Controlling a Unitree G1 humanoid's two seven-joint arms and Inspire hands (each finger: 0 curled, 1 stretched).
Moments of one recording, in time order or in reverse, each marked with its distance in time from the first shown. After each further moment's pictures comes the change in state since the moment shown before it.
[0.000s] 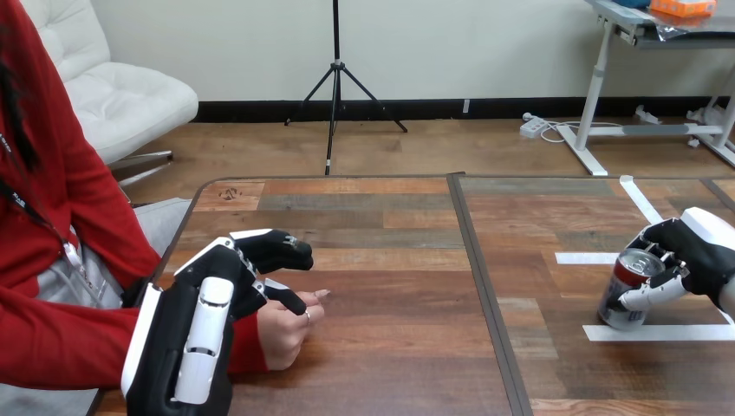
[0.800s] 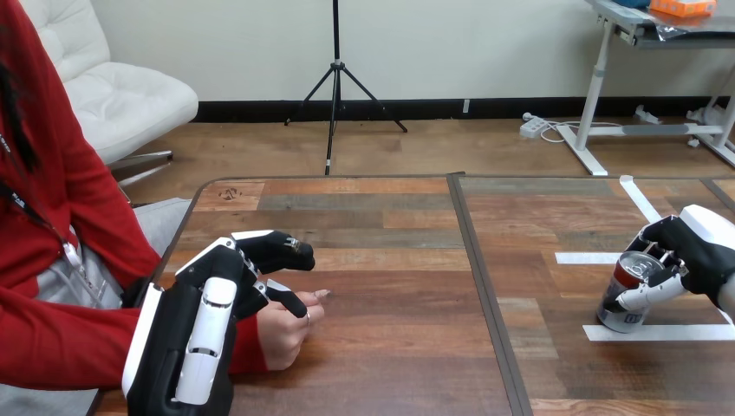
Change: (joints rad) left arm 0.000 0.000 0.000 0.000 -0.011 0.000 -0.014; right arm 0.000 0.000 0.009 0.004 -0.013 -0.017 -0.032
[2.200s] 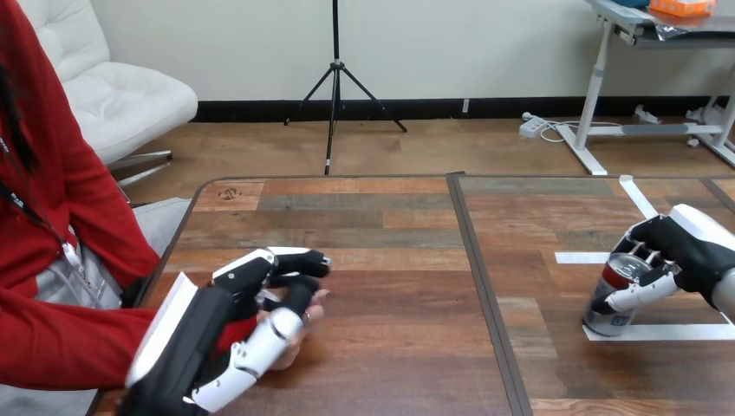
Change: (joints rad) left arm -0.022 0.131 0.110 -0.035 0.353 0.026 -0.014; right arm 0.000 -0.002 -0.011 -0.010 0.041 -0.044 0.076
